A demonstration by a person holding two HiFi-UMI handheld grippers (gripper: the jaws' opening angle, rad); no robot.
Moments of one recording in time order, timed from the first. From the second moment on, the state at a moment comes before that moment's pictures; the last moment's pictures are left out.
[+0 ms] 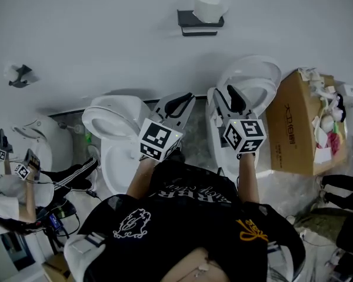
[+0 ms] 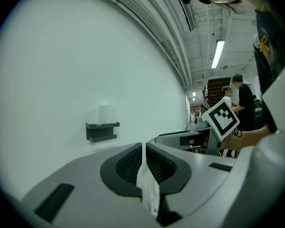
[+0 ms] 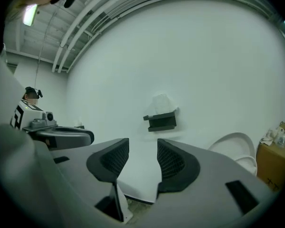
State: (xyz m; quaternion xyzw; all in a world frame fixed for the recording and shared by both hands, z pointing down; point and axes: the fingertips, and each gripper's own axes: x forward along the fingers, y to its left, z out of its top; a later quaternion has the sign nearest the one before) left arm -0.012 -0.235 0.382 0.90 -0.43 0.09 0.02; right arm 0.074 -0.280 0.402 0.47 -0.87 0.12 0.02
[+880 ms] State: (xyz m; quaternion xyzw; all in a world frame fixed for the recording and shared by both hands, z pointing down) left arm 0.017 -0.108 0.432 0.90 -0.42 0.13 0.06; right arm 0.089 -0.130 0.439 0.46 -0.87 0.14 0.00
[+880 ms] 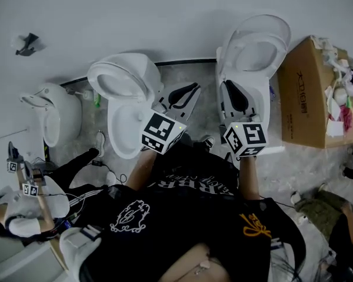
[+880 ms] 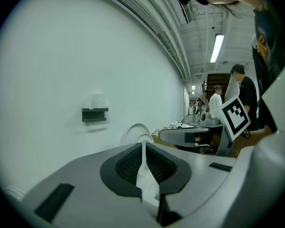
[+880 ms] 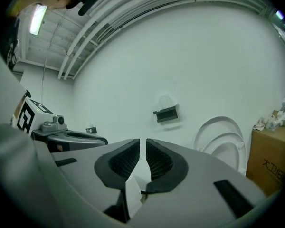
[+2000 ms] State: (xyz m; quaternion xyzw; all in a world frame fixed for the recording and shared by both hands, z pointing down) left arm -0.069 0.091 0.428 0.90 -0.42 0.10 0.04; right arm -0.015 0.071 0.431 0.46 -0.88 0.11 0.03
